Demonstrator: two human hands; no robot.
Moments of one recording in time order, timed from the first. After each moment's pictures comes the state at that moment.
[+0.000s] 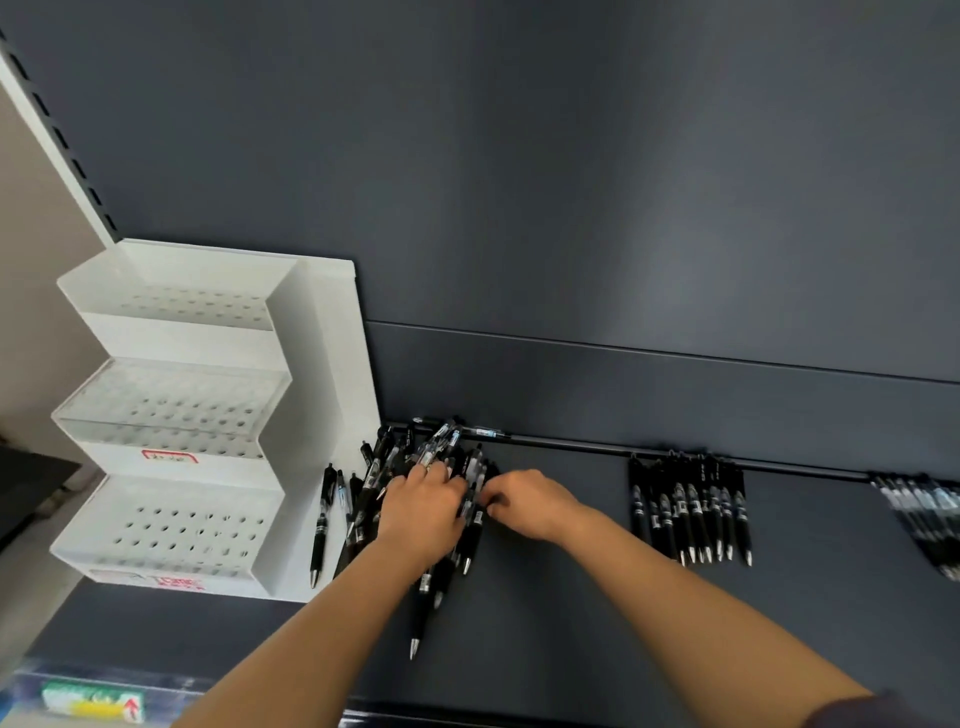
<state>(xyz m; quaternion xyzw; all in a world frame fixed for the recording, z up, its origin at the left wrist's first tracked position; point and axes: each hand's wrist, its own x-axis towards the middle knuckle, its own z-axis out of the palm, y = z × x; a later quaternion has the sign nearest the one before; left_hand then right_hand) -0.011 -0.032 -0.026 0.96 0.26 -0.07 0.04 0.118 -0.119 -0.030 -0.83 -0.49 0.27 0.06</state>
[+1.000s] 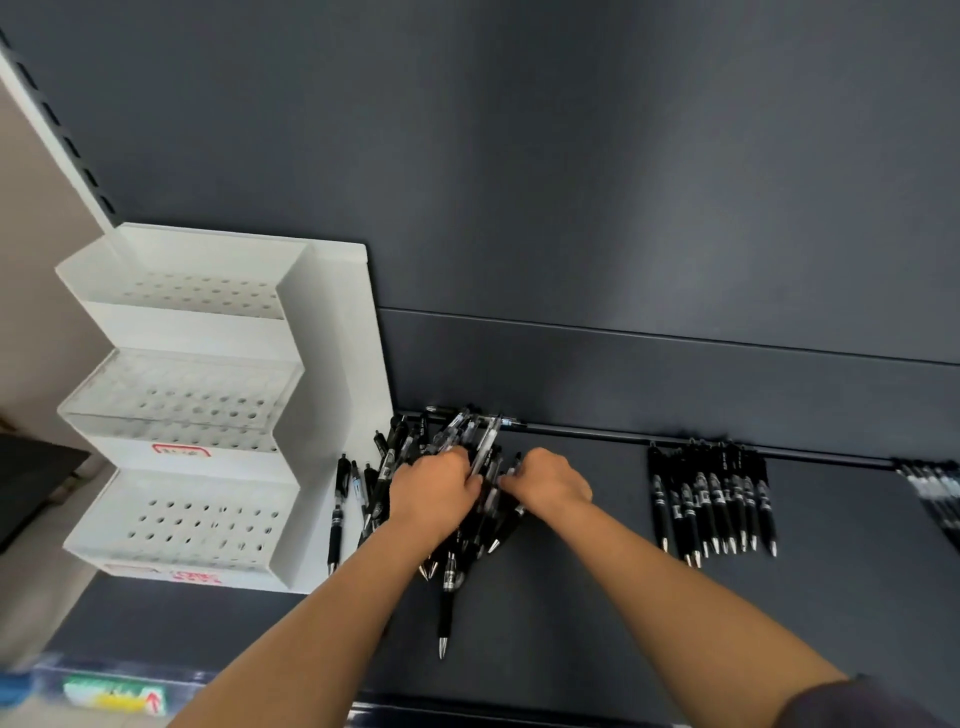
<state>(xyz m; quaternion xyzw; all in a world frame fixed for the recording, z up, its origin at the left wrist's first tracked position) -0.001 -0.020 -0.017 0.93 0.34 -0.03 0.16 0.114 -0.100 -0.041 -0.93 -0.24 0.25 0.11</state>
